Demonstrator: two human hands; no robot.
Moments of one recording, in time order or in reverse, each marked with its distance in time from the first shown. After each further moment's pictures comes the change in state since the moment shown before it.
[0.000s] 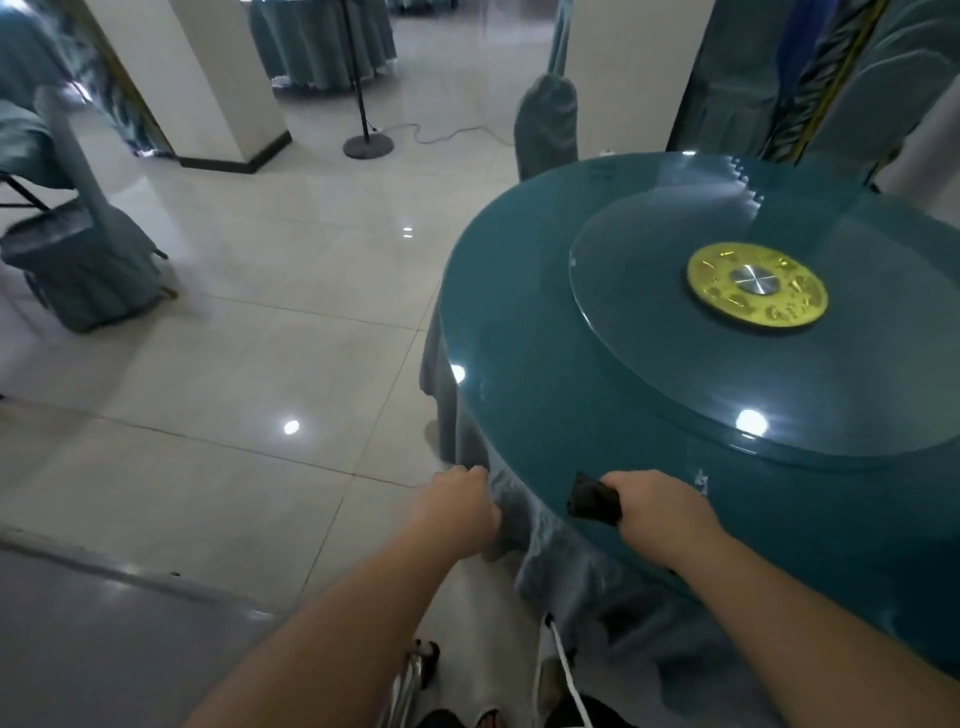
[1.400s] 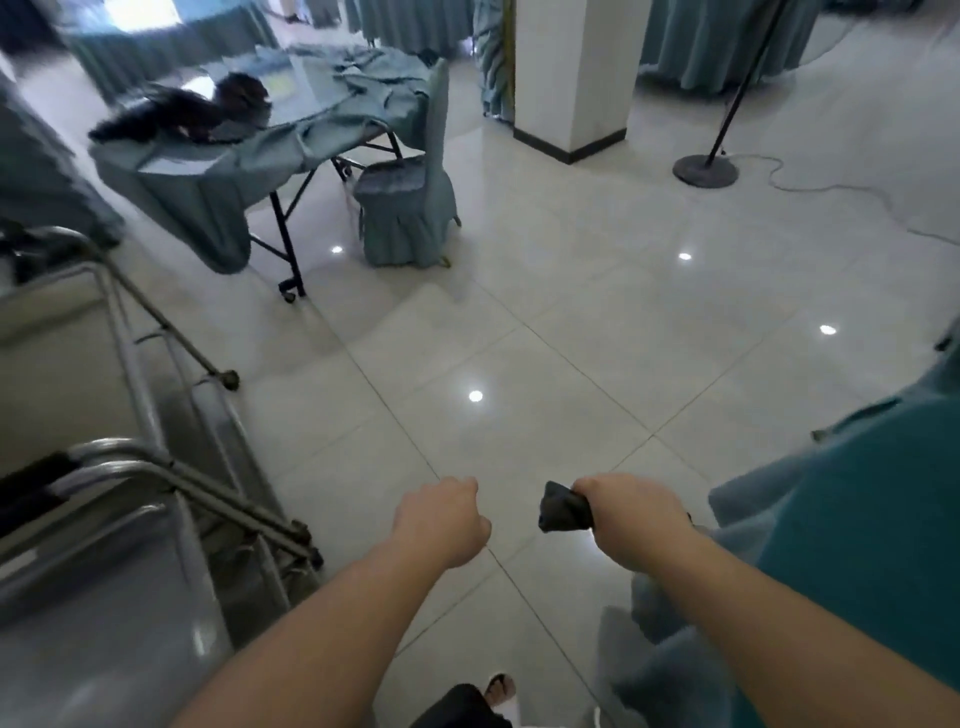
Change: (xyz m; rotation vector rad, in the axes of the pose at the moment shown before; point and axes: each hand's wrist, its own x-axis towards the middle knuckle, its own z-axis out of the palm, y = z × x) left_hand 0.248 -0.399 -0.233 -0.208 0.030 -0.649; right_hand 0.509 -0.451 -0.107 -0.350 -0.139 -0.746
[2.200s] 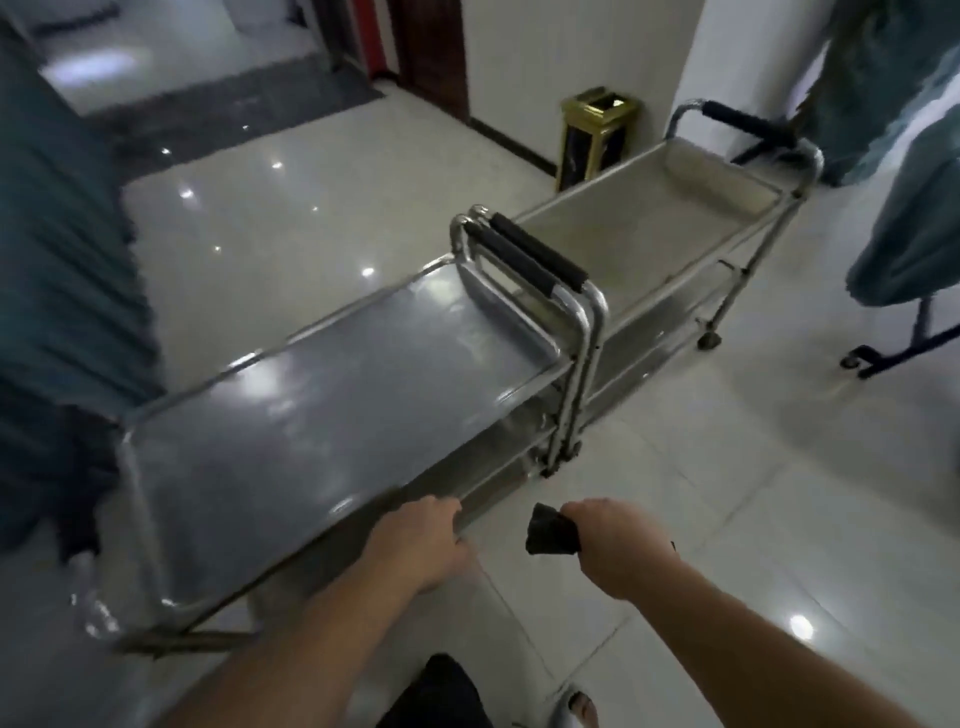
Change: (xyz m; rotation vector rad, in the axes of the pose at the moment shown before) left_hand -0.091 -0.093 0.052 -0.914 0.201 -1.282; right_hand 0.220 -0.297 -0.028 -0.582 -0.325 -1.399
